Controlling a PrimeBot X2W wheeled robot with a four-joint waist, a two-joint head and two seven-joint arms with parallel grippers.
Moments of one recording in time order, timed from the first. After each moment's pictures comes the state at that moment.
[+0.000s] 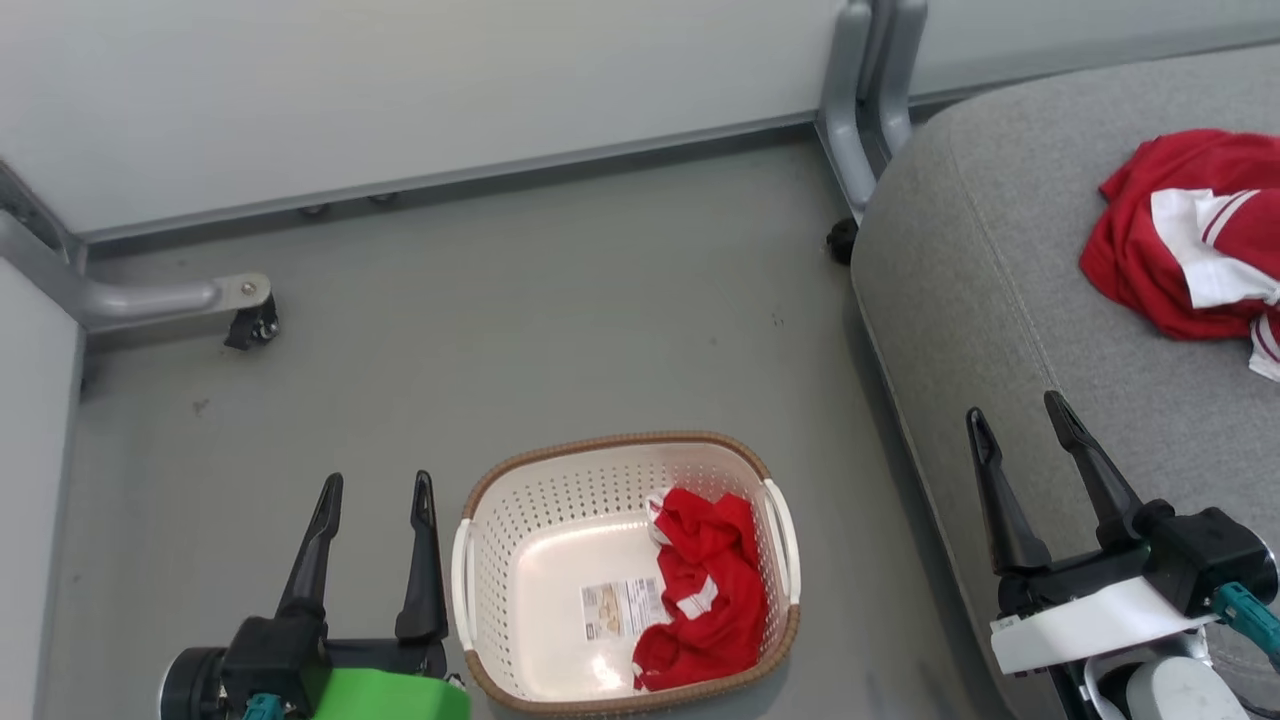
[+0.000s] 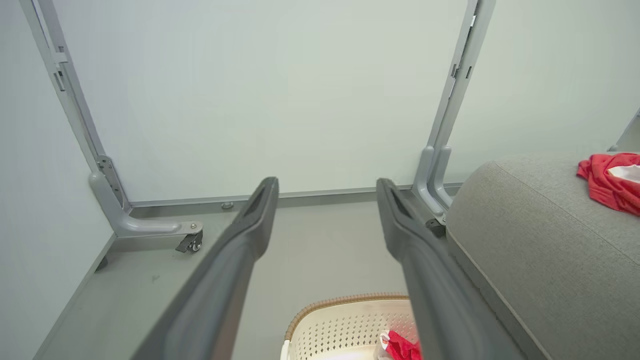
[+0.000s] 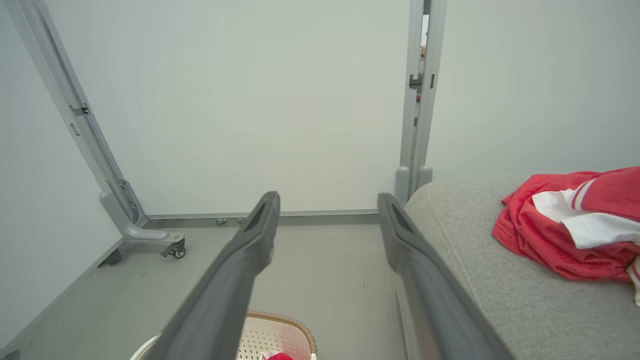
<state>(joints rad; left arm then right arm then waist) 0.07 0.05 -0.16 0.00 -0.19 0.02 -0.26 -0.01 -0.12 0.05 -0.03 0.23 0.13 -0.26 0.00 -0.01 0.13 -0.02</state>
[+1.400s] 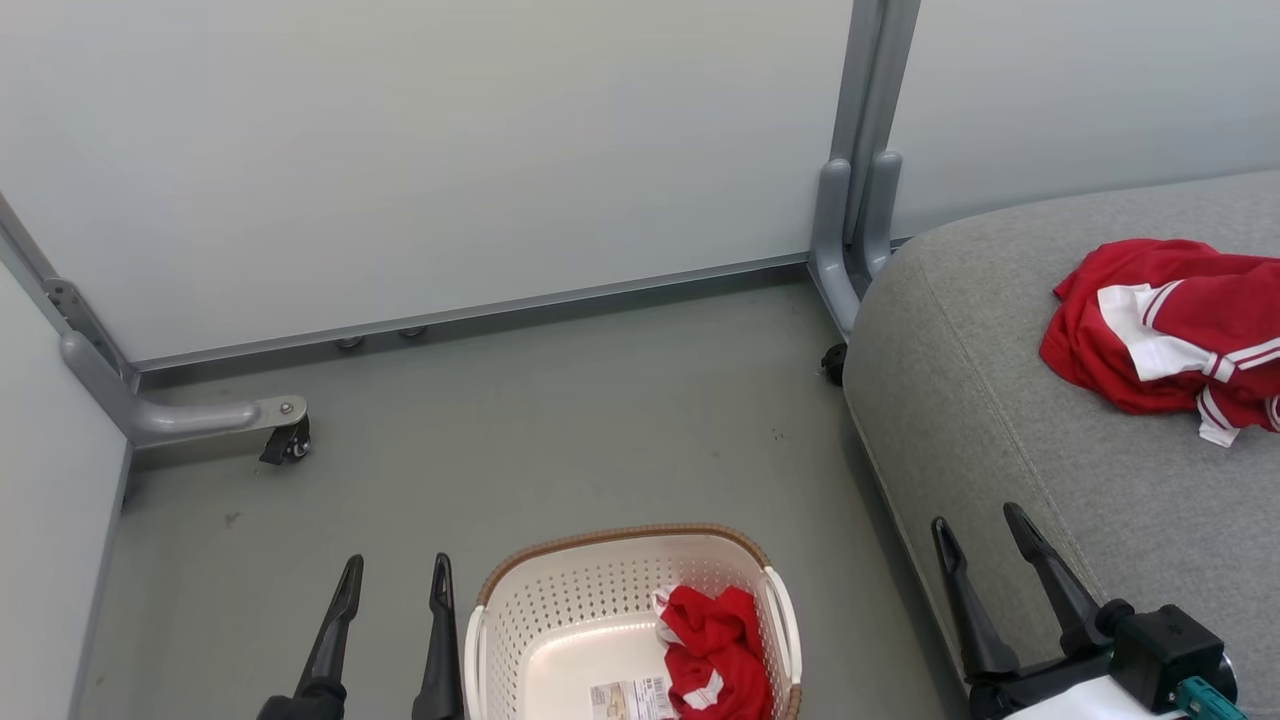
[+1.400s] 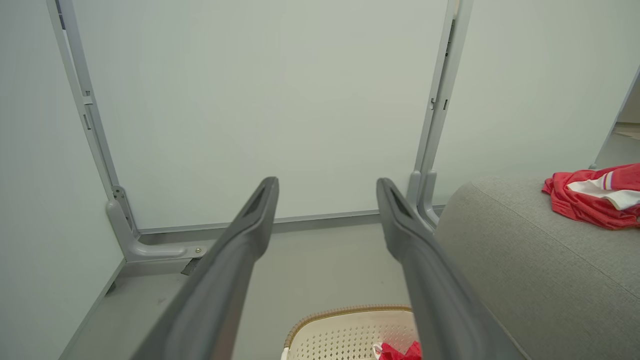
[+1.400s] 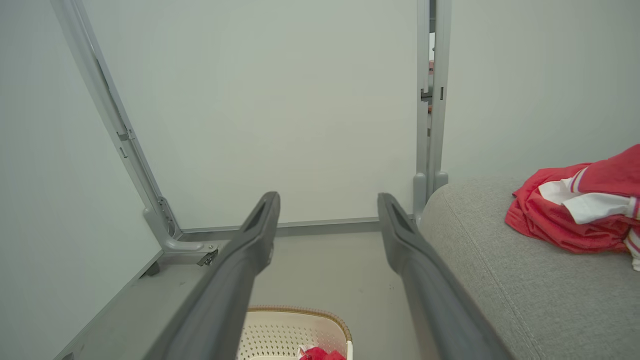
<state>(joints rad) 0.22 0.05 -0.18 -0.06 -0.16 0.02 -0.26 0.15 -0.09 0.10 -0.05 0.25 0.13 -0.26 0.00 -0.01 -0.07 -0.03</state>
